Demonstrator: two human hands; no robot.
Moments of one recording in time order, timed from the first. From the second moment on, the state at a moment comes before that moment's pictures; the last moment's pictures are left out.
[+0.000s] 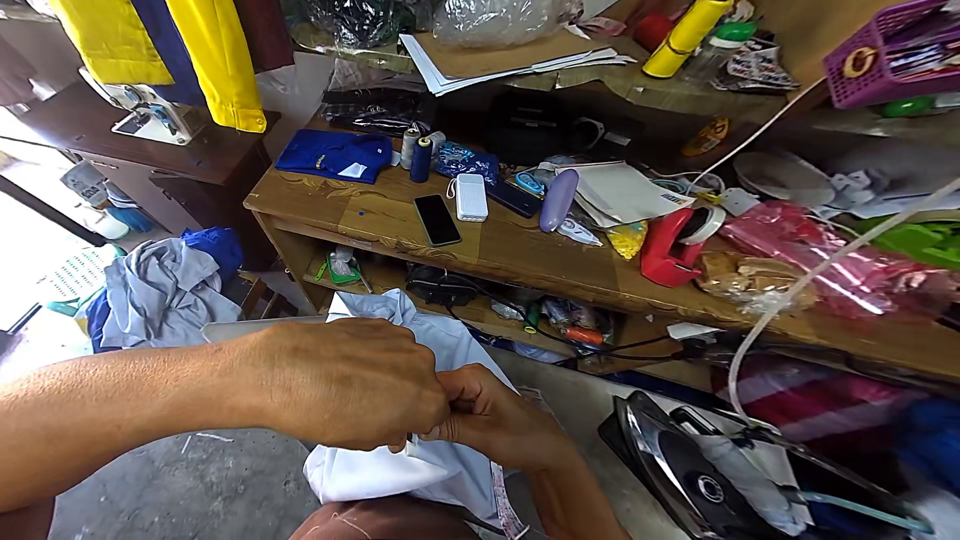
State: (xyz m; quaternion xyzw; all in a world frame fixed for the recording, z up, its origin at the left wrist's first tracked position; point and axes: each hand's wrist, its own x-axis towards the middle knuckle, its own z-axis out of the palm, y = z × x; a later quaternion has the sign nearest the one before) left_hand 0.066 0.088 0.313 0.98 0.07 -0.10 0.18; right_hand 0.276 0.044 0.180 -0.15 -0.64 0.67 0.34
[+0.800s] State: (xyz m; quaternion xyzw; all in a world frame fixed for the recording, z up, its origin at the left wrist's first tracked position) left_hand 0.032 0.105 0.211 0.81 0.35 0.20 0.42; right_hand 0.327 0.017 0.157 -0.33 -0.72 0.46 0.40
